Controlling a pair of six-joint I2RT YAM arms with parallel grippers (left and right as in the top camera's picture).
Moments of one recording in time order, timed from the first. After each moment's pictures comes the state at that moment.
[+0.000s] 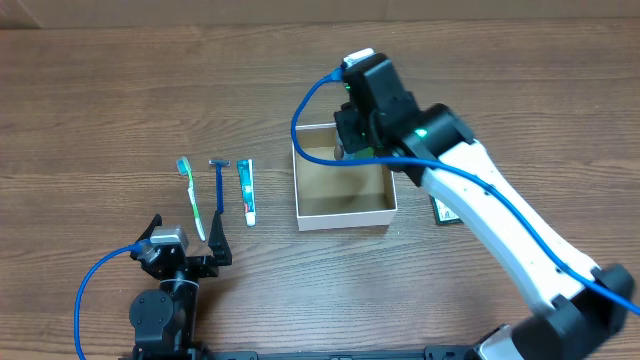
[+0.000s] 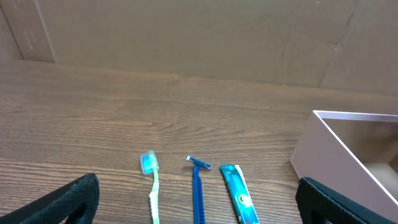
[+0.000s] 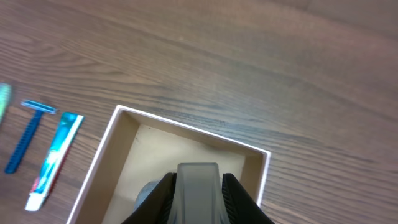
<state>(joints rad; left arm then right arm) 0.03 0.01 0.05 -0.17 0.02 -0.11 0.59 1.69 1.60 -0.81 0.19 0.17</state>
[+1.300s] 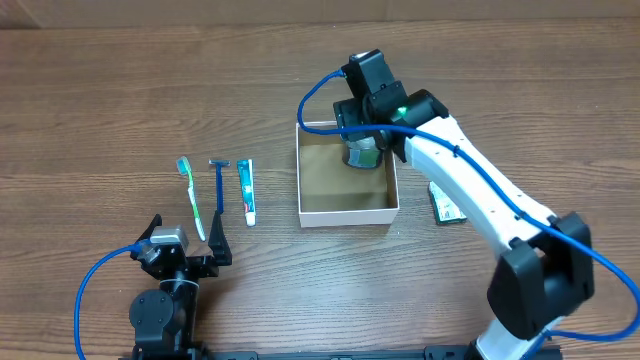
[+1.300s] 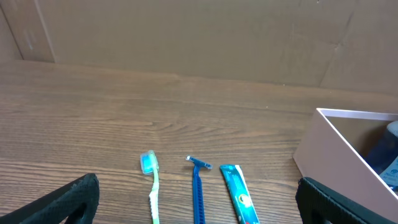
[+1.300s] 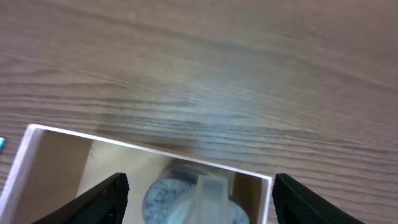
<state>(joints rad) 0.03 0.01 0.05 -0.17 0.02 -0.11 0.51 1.84 1.59 -0.74 0.21 0.20</state>
